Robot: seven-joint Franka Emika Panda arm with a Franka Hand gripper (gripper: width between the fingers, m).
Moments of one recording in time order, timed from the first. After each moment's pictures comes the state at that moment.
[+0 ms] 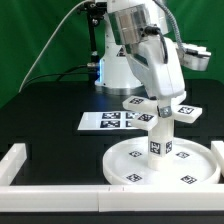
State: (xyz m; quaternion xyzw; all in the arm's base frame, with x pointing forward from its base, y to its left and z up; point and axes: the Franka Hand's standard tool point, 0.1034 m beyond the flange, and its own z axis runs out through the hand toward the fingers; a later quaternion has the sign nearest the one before) arm 0.565 0.035 0.105 -0.74 0.66 0.06 0.10
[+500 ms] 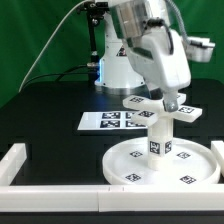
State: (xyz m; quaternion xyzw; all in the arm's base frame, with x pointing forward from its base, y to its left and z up) arm 0.563 0.043 0.122 -0.77 0.63 0.07 0.10
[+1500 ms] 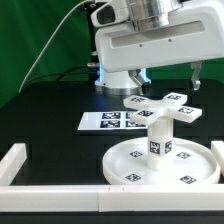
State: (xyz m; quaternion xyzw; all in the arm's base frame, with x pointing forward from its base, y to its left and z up) arm 0.570 0.047 0.137 -0.99 0.08 0.02 0.07
